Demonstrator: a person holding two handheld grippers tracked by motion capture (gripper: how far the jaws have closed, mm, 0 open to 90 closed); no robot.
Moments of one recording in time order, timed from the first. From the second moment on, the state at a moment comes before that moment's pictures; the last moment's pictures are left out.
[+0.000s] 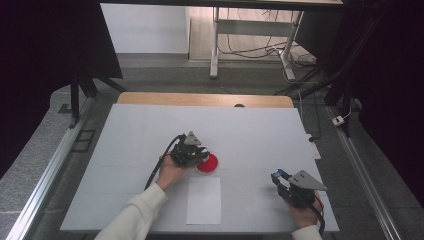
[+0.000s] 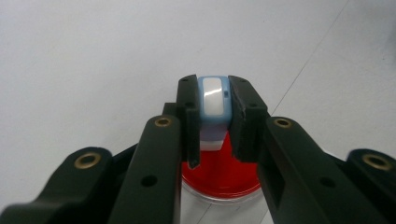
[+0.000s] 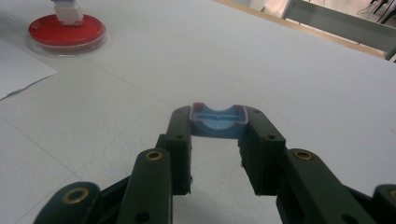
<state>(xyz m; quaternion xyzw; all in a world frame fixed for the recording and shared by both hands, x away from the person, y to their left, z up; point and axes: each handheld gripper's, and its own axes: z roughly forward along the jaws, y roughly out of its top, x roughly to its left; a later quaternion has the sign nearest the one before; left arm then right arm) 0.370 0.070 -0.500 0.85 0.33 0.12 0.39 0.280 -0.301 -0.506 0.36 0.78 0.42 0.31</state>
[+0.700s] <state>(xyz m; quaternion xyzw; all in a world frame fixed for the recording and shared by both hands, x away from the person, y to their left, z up) 0.372 0.067 -0.504 0.85 0.33 0.12 0.39 0.280 -0.300 -0.506 0.36 0.78 0.42 0.31</state>
